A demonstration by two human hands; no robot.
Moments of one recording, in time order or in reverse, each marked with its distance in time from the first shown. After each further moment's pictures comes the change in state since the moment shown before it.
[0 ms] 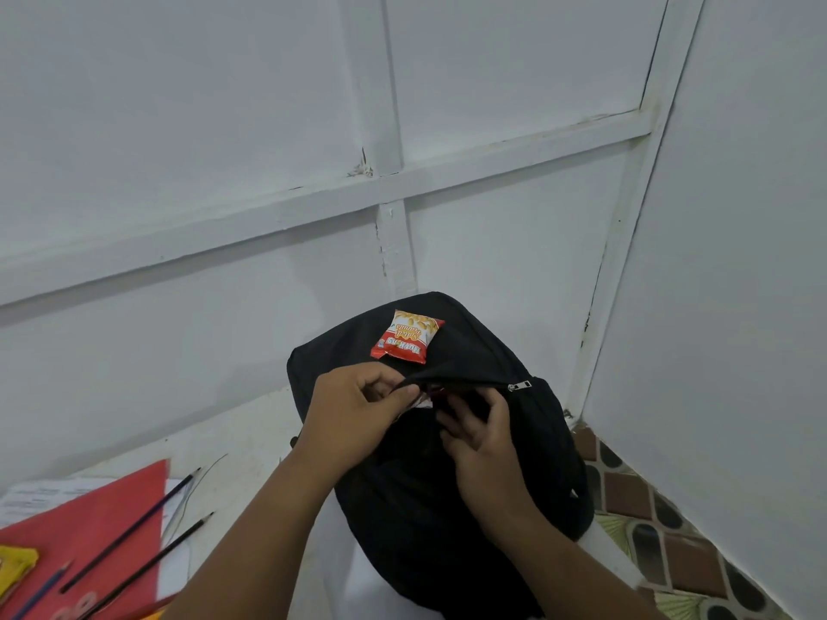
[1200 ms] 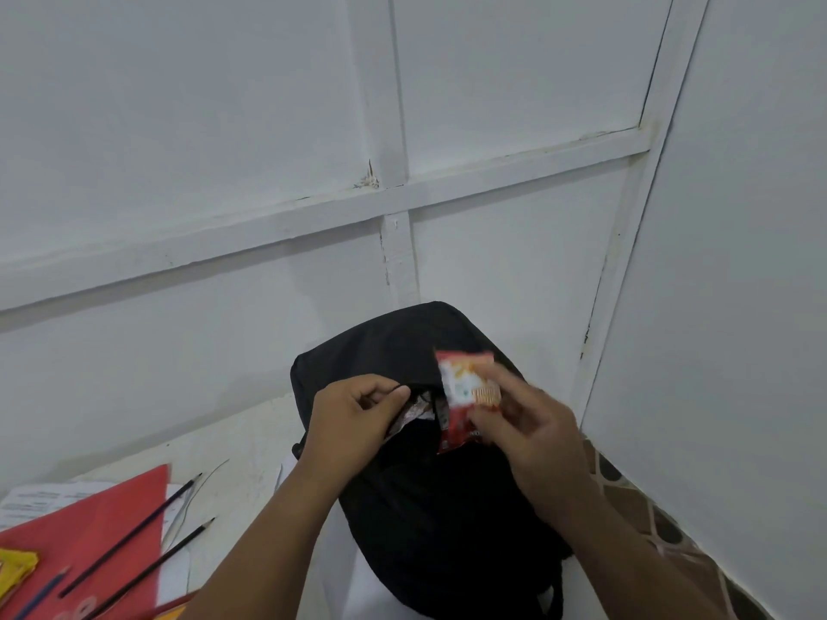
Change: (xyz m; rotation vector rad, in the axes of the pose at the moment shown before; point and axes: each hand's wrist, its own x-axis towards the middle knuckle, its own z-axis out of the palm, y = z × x) left_hand -0.006 -0.001 0.001 -0.095 0.096 -0.078; right_hand -0.014 -0.066 -0.033 -0.191 -0.086 -0.366
